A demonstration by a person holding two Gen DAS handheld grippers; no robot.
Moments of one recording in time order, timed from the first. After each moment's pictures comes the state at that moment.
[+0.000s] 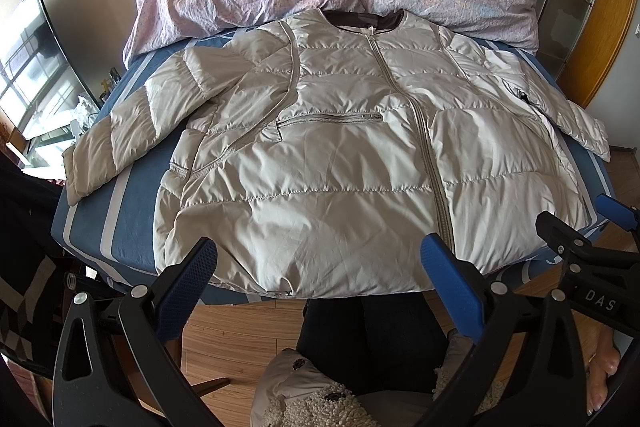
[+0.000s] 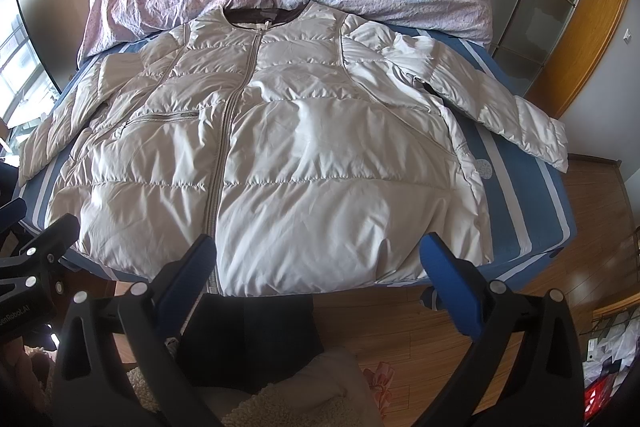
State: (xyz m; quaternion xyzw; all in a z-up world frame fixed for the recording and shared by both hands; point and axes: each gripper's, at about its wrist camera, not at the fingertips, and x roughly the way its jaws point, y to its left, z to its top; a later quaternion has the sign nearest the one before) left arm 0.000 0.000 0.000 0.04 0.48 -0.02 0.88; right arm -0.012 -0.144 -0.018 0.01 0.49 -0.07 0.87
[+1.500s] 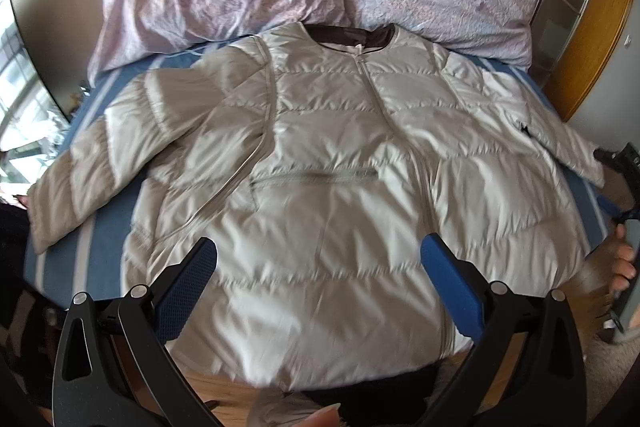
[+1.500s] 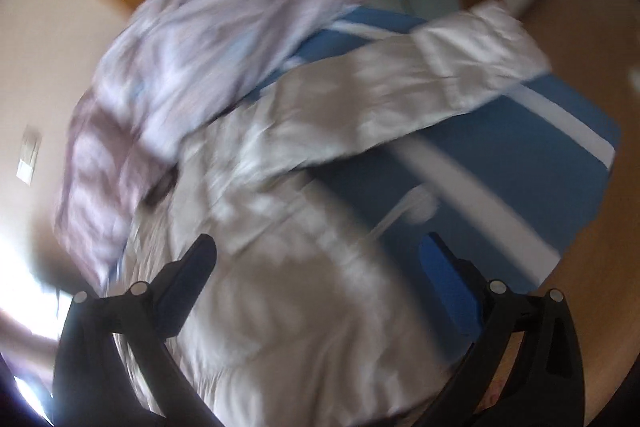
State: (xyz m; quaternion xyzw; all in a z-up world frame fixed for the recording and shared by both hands) left arm 0.083 0.005 -0.008 0.01 0.47 -0.07 0.88; right arm 0.035 -0.389 -0.054 0.39 0.36 -0.16 0.83
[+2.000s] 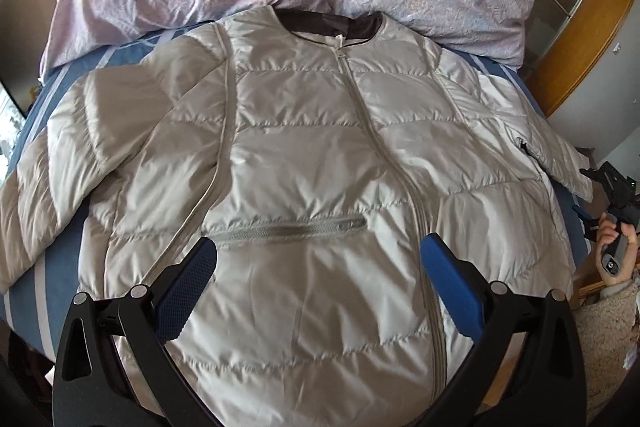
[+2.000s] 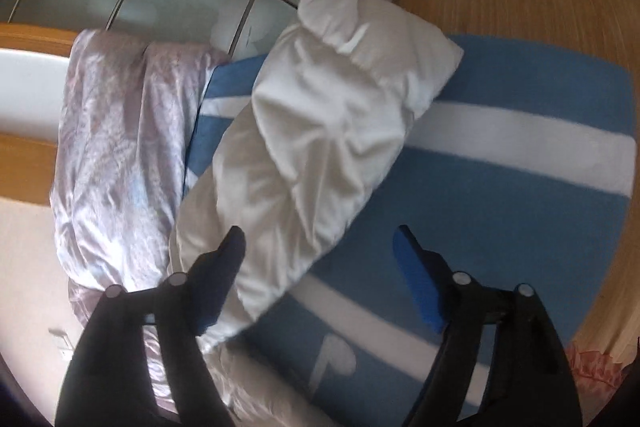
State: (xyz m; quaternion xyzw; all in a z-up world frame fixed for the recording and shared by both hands) left arm 0.150 -0.003 -0.032 -0.01 0.50 -0.12 0.86; right arm 0.043 -0.550 -0.137 0.59 0.29 -0.25 0.71
